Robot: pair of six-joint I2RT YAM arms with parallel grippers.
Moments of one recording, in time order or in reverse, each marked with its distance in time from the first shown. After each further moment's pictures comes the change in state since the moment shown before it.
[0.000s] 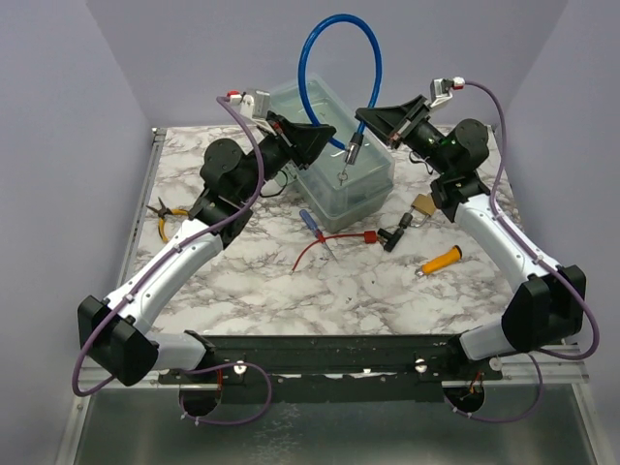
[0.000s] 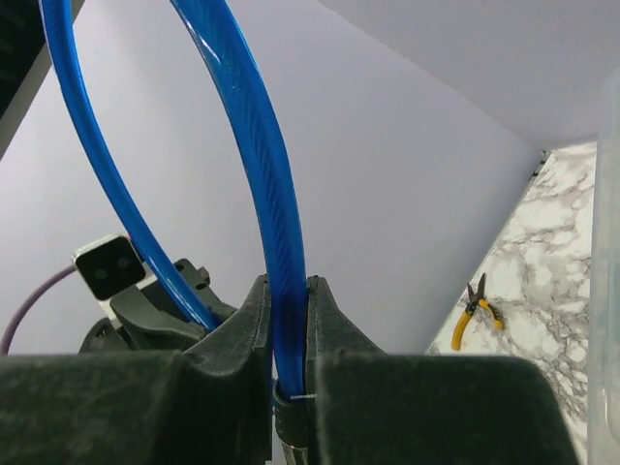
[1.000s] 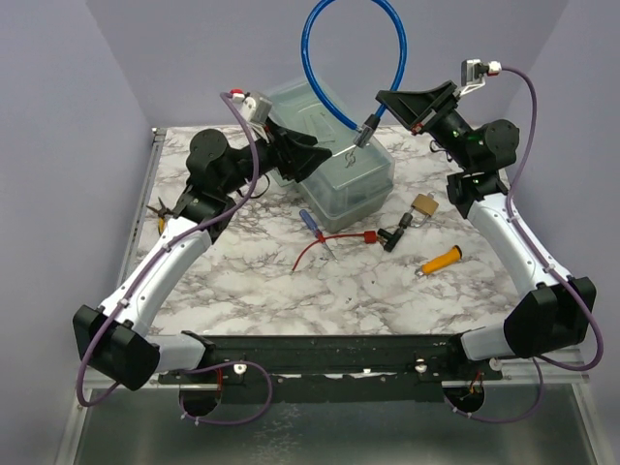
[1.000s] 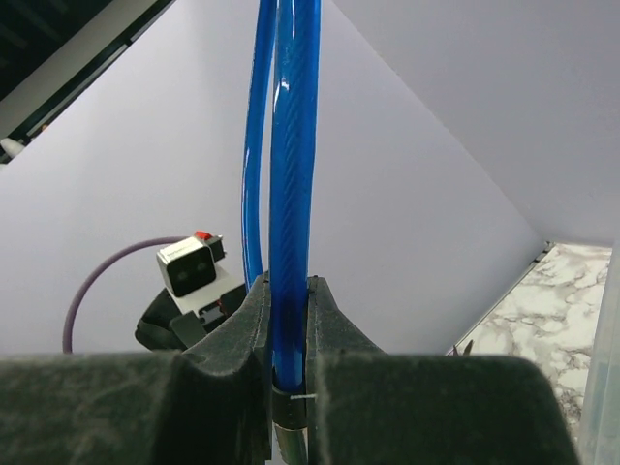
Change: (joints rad) left arm 0.134 -0.027 0.041 -0.160 0.322 0.137; right arm -0.084 -0.047 0.037 0.158 -0.079 -0.061
